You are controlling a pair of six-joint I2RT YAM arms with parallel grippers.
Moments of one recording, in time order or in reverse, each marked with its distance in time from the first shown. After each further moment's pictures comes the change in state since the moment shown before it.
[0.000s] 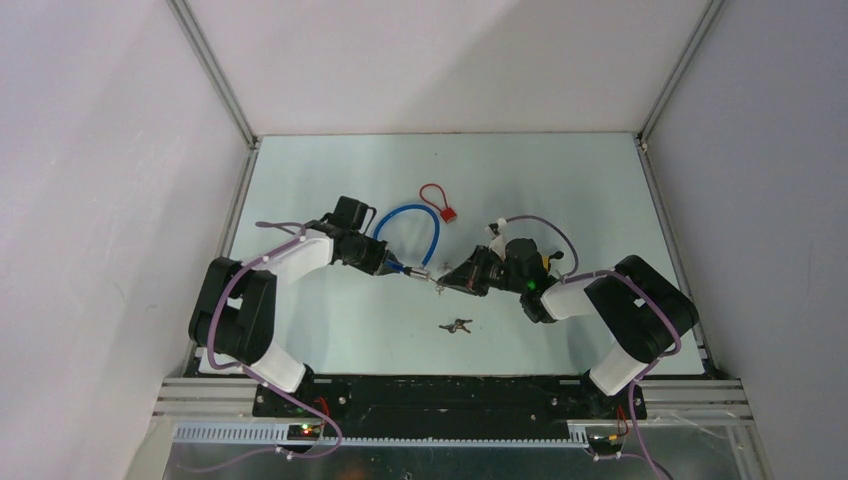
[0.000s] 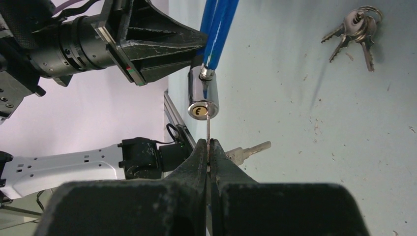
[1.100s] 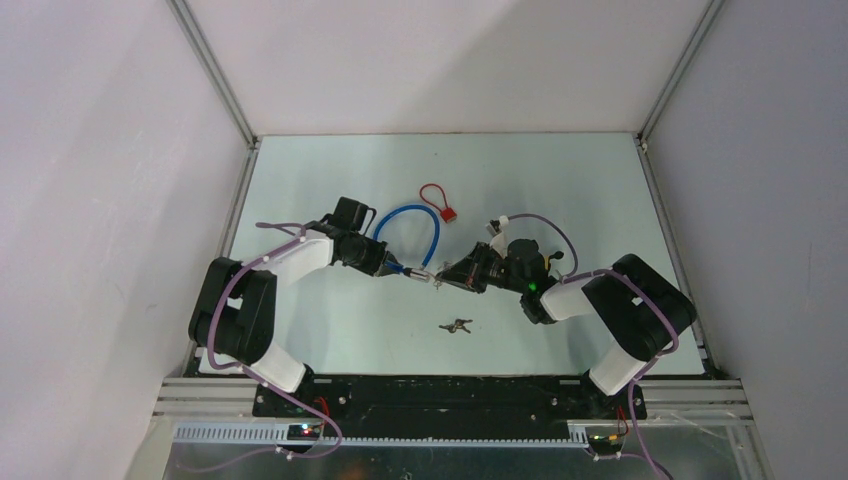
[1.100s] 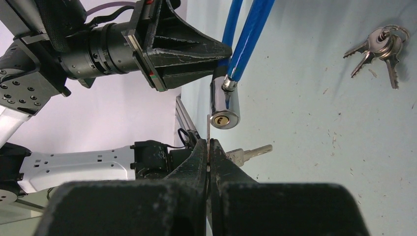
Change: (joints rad) left arm 0.000 -0.001 -0.008 0.004 0.003 -0.001; right arm -0.001 0.014 -0.009 0.116 0.005 0.037
